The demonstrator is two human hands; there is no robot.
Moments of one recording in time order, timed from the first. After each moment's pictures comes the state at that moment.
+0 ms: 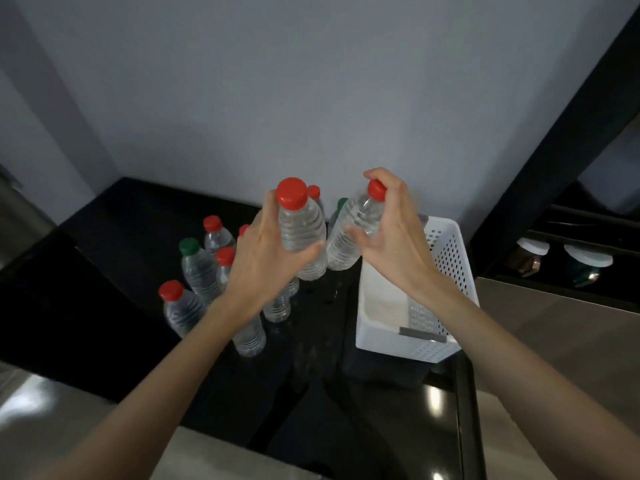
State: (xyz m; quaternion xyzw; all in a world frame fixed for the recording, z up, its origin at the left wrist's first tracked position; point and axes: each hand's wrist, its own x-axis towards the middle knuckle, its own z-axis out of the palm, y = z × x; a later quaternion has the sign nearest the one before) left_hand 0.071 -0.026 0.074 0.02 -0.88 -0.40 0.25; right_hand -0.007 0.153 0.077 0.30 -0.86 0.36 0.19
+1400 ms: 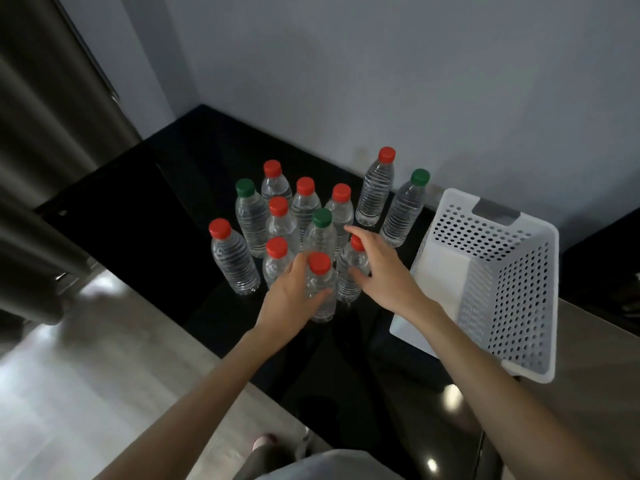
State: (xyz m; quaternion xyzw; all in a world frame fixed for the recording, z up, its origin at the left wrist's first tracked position) left_hand 0.118 -0.029 -0.058 0.19 -0.89 -0.41 0.09; right_hand -0.015 0.112 -0.044 0.39 -0.85 0.31 -0.14
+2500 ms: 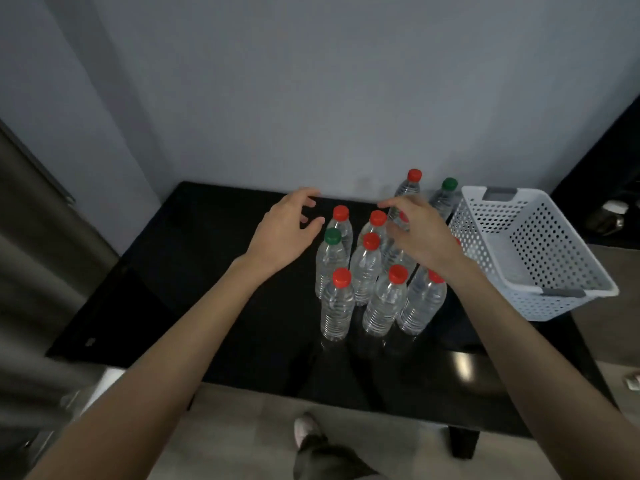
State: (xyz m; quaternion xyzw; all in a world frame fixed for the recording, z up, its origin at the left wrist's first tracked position) left_hand 0.092 -0.298 0.055 -0.06 -0.92 -0.36 0.10; right_hand 0.054 -0.061 0.050 0.18 -0.94 0.29 0.06
